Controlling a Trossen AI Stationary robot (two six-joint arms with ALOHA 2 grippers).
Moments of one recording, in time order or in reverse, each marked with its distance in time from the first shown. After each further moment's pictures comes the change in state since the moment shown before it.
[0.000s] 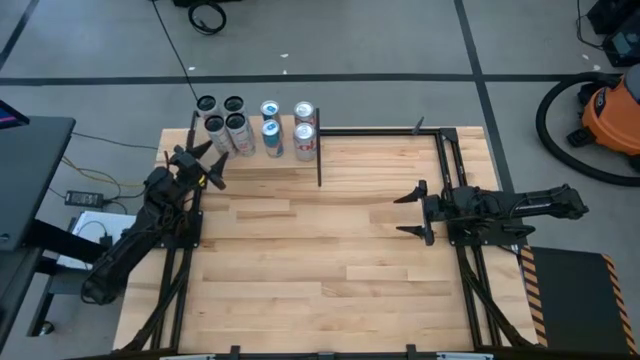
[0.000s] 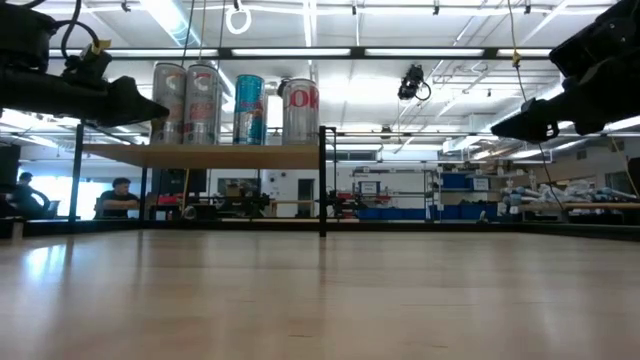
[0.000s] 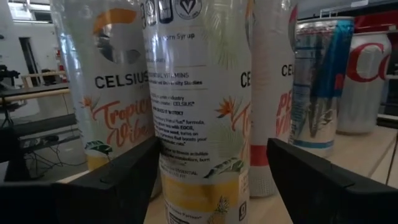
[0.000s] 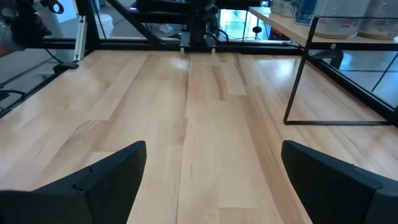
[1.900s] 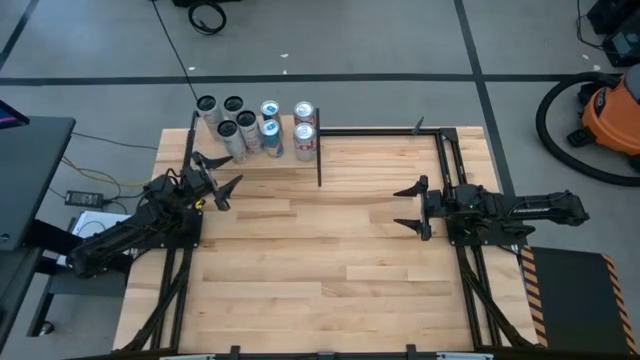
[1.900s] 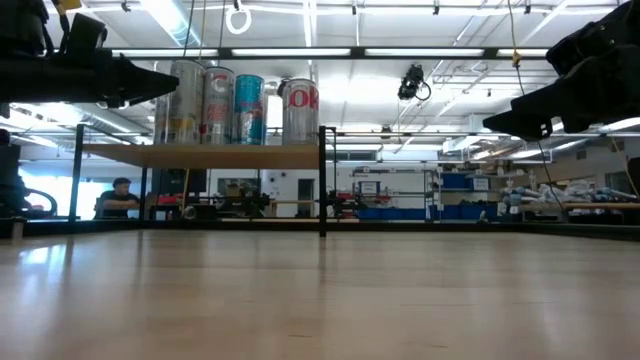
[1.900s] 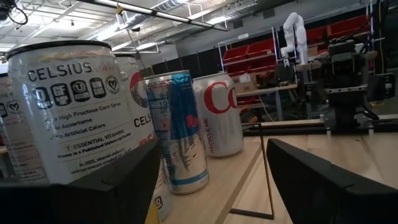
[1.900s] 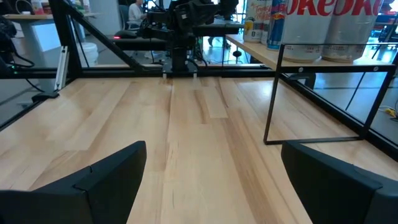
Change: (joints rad) left arm -0.399 0.002 -0.003 0.155 0.003 0.153; right arm -0.073 -0.021 -0.049 0.144 -0.005 0.002
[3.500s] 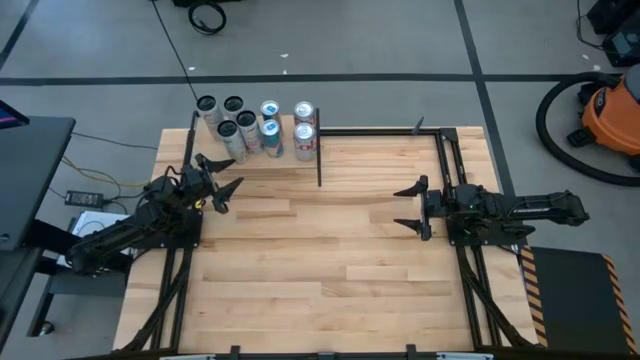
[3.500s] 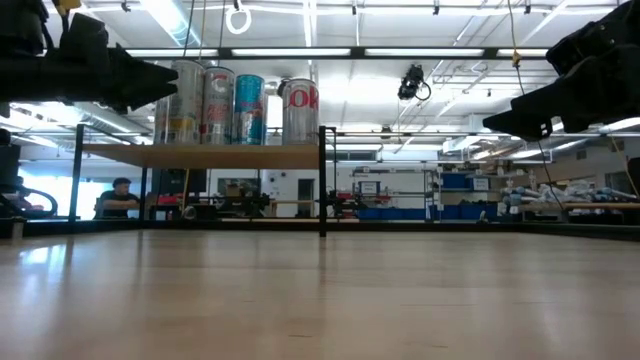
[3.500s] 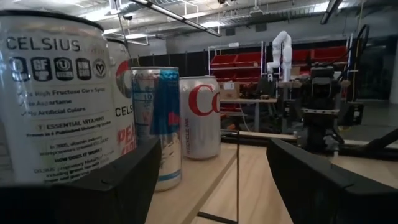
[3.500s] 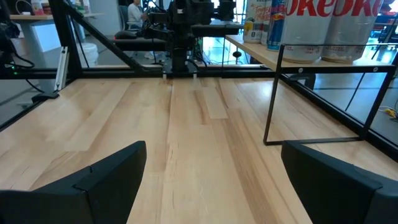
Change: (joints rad) left arm -0.040 0.000 0.000 0.001 0.002 -0.175; right arm 0.000 0.001 0.000 0.003 0.000 0.000
